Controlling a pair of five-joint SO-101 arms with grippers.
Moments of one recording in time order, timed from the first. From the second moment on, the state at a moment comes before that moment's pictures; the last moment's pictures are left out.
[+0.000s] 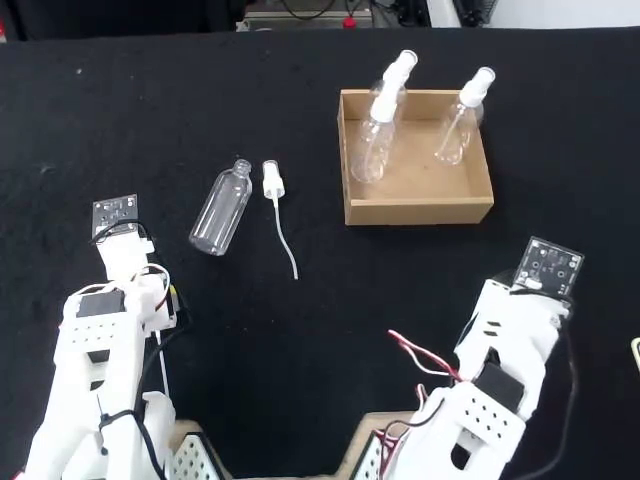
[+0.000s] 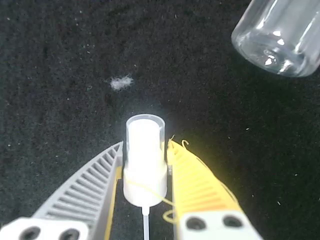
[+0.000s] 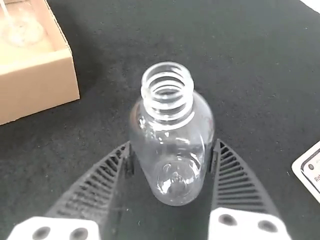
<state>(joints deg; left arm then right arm) -14.0 -44.4 71.9 46.3 0.6 37.3 -78.9 96.7 23.2 13.3</state>
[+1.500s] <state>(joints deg) -14.0 -44.4 71.9 46.3 0.6 42.0 -78.9 92.4 30.8 9.2</state>
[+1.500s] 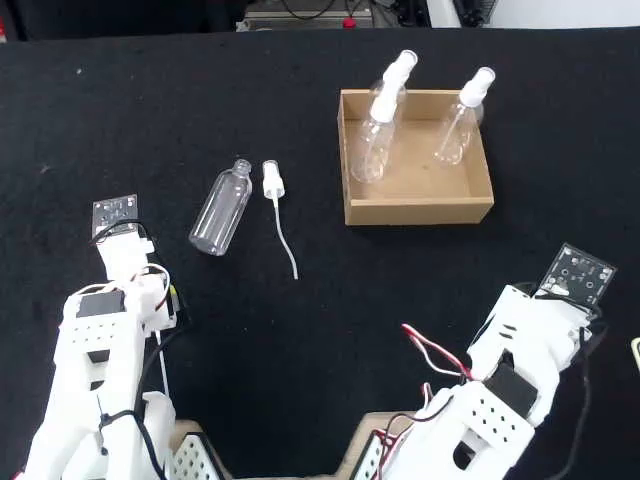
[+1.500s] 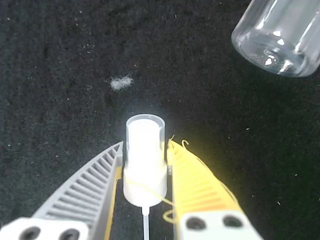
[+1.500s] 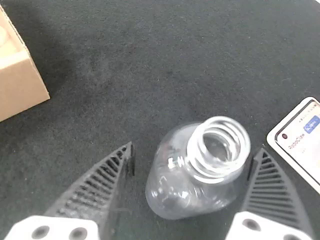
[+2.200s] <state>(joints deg) -14.0 -44.4 70.3 46.3 0.6 33.8 -78.9 68.9 55.9 9.2</state>
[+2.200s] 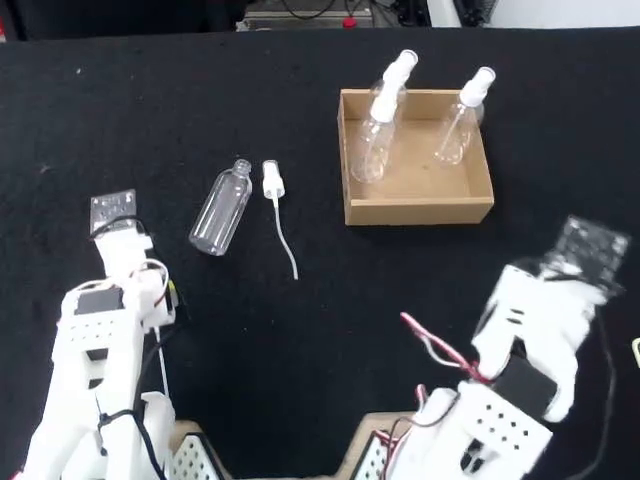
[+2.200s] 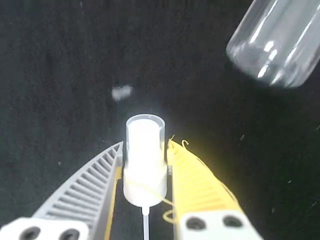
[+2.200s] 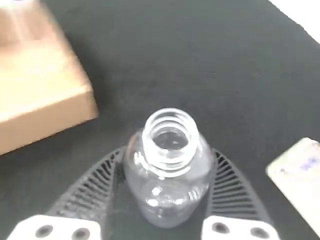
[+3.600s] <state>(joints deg) 22.7 -73.7 33.4 48.7 7.3 -32.4 -78.9 69.8 56.2 5.5</state>
